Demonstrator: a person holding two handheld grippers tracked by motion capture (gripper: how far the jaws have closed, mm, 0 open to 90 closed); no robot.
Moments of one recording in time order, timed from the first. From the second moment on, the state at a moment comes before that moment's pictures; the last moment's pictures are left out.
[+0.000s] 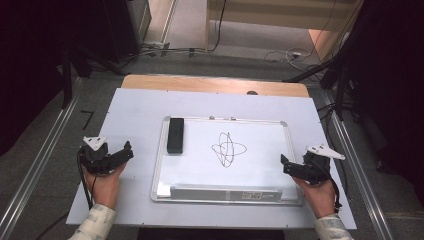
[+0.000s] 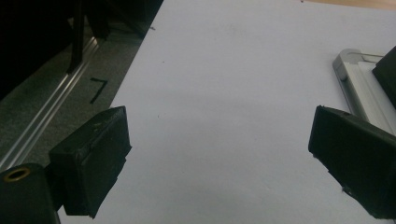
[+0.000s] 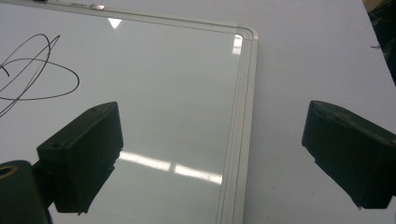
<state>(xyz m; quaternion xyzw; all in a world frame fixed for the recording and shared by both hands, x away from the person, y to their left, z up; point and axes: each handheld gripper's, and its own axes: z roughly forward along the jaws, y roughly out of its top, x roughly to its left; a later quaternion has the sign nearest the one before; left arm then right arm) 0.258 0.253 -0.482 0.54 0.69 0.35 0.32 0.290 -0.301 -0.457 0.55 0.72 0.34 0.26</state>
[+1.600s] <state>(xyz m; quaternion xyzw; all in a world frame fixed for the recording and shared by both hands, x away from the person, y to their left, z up) 0.362 0.137 -0.467 0.62 0.64 0.29 0.34 0.285 -0.312 -0.461 0.56 0.71 0.35 0.25</state>
